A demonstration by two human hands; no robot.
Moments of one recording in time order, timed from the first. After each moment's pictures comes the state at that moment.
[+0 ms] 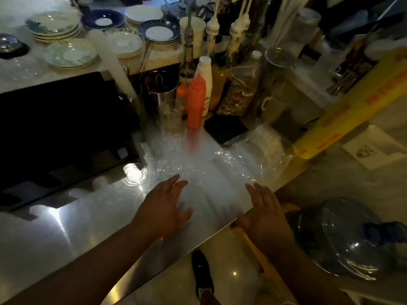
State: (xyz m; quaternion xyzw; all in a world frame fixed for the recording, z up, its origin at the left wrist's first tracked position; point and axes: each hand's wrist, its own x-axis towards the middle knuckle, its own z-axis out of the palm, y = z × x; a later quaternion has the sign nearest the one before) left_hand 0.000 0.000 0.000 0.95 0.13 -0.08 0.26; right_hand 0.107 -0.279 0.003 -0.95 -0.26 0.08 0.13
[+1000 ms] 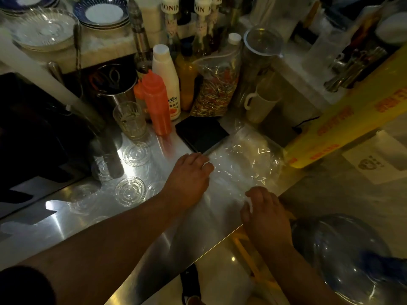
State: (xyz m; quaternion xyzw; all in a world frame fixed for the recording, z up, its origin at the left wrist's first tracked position) left_hand 0.233 -0.067 -0.046 0.99 -0.03 0.00 0.10; right_hand 0.242 -0.309 -0.035 -0.96 -0.25 -0.02 0.14
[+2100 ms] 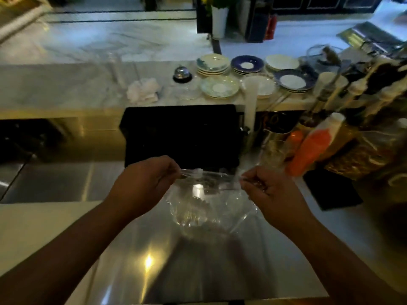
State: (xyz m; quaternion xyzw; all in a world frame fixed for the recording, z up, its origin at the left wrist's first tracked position) left_hand -0.148 0.167 0.160 0.91 0.32 0.19 0.20; right_hand 0.094 -0.020 0.154 -0.75 -0.47 0.21 0.42
